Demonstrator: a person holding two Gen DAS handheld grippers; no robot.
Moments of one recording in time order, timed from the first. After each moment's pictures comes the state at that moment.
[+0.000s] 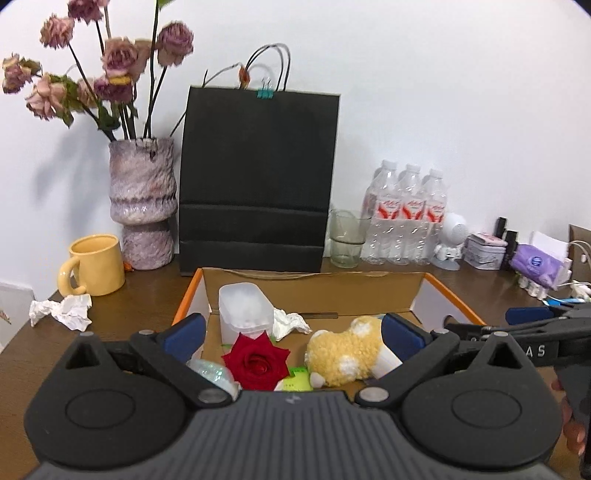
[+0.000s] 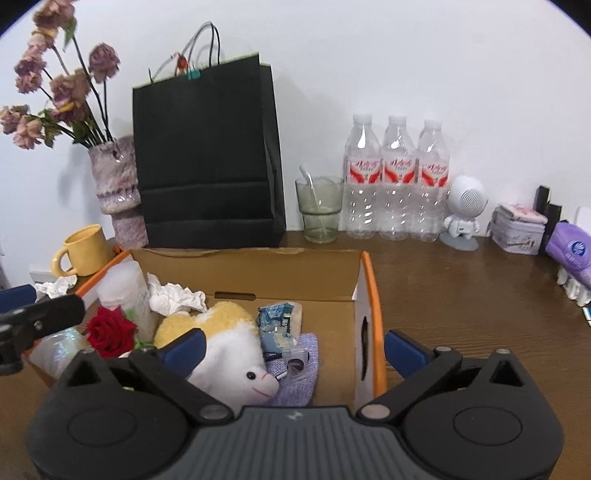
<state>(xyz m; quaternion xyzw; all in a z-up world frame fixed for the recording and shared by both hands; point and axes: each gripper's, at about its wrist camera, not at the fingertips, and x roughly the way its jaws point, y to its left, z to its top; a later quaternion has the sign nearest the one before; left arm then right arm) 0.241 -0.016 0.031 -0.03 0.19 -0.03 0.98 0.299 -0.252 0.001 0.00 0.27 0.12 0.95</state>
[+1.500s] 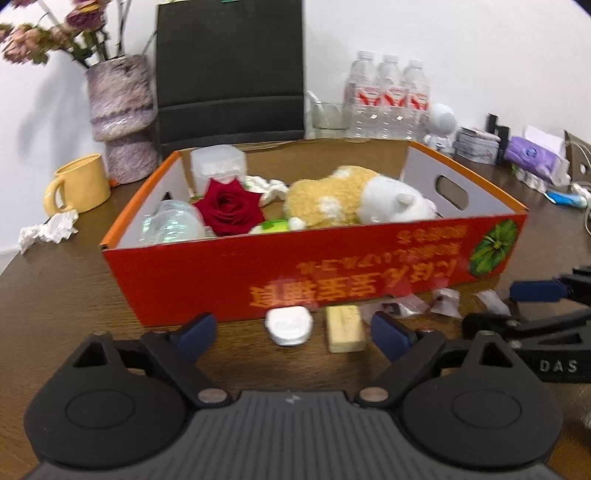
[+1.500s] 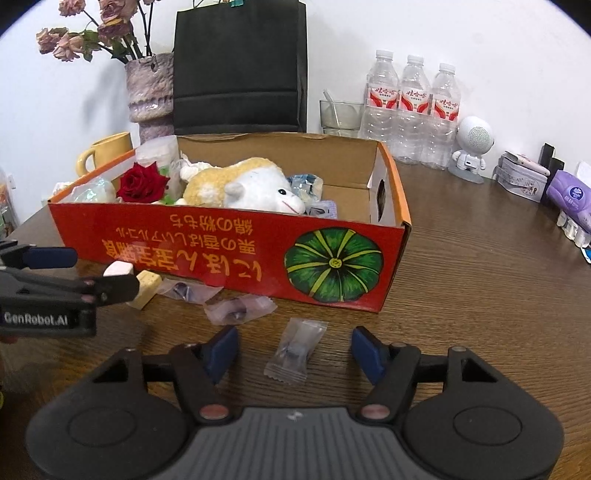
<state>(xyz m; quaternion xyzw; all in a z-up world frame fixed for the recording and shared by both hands) 0.218 -0.049 -0.052 0.03 0.31 -0.04 0.95 0.224 -0.252 -0.073 -0.05 0.34 0.14 0.93</state>
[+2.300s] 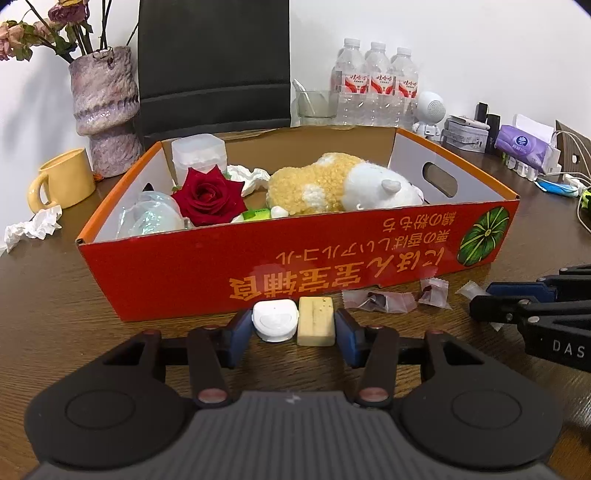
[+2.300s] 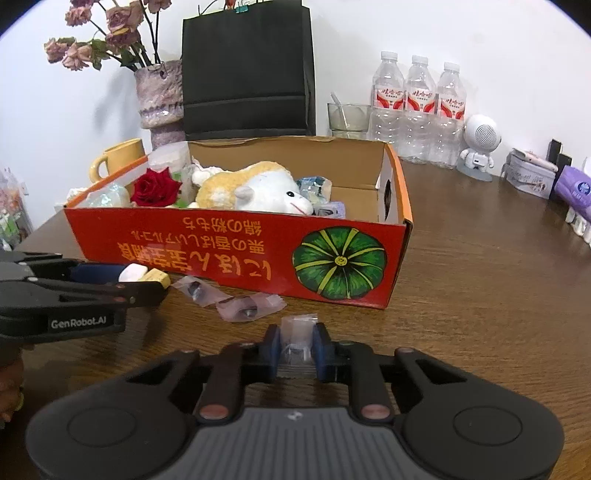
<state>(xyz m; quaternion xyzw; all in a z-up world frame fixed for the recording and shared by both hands) 0.222 -0.050 -0.056 0.03 0.33 -0.05 0.94 0.217 -0.259 -0.070 -0.03 0.34 0.17 0.92</state>
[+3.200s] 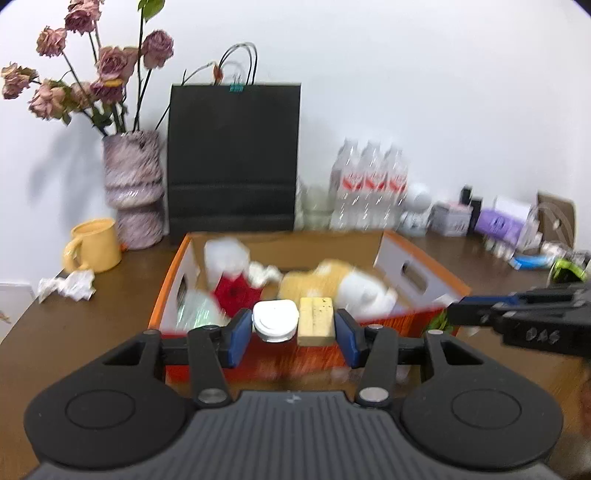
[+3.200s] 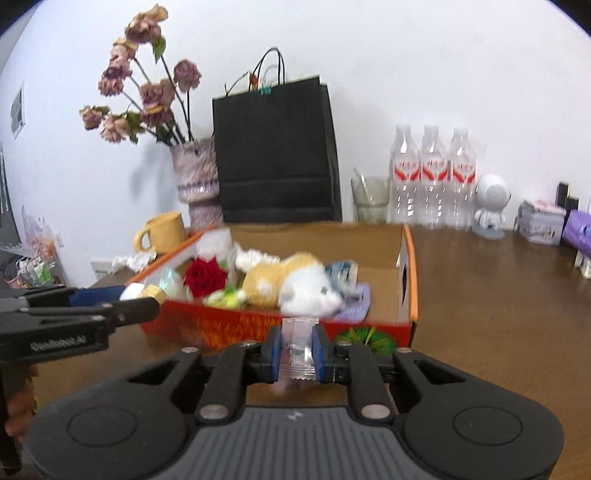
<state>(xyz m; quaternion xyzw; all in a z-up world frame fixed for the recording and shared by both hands) 0.176 -0.031 0.025 -0.01 0.21 -0.07 0.98 0.199 -0.264 -0.005 0.01 0.24 0.21 0.95</state>
